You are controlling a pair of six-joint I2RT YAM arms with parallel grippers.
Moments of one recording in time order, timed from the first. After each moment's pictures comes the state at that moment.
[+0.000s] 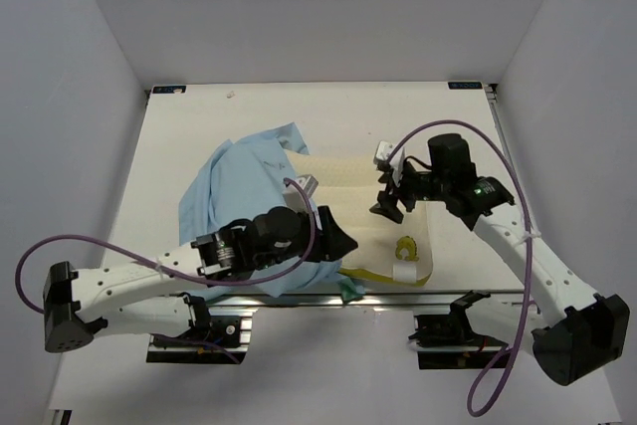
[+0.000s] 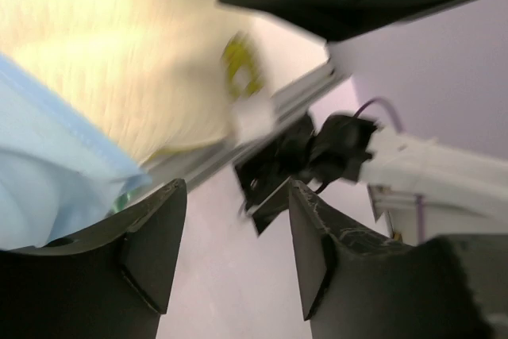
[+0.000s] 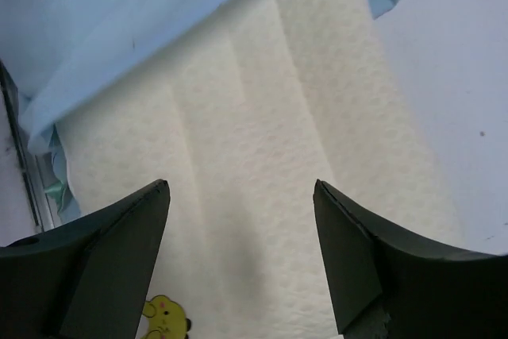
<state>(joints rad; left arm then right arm) -1.21 1.04 0.81 -0.20 -0.17 -0.99 0.46 1.09 0.95 -0.55 -0.65 -0.59</state>
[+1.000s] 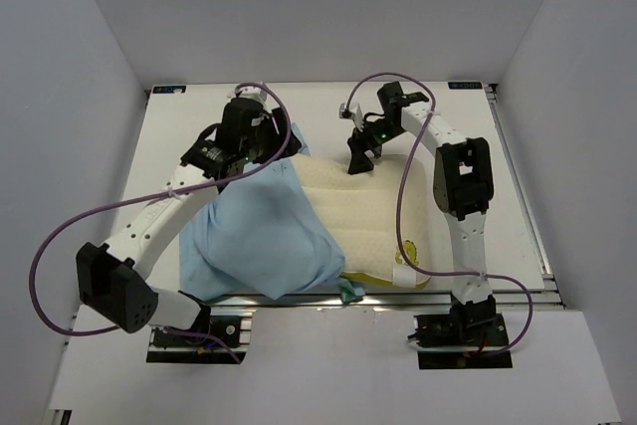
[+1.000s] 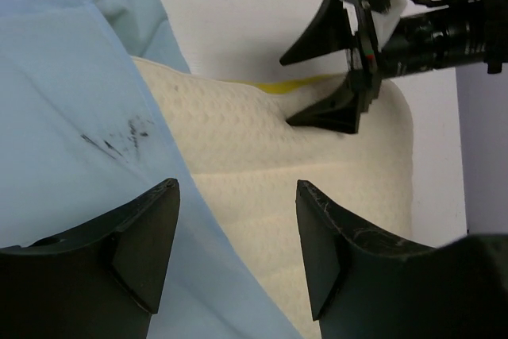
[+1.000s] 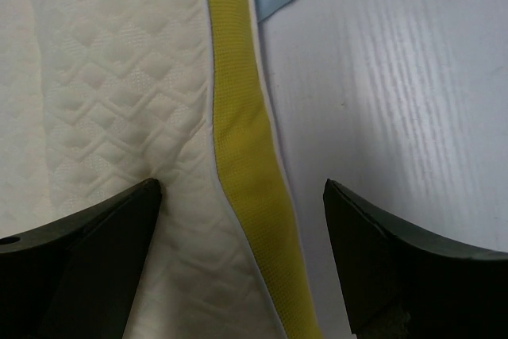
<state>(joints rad) -0.52 1.37 1.30 -0.48 -0.05 -0.60 0.32 2.29 1.96 -0.95 -0.84 -0.83</state>
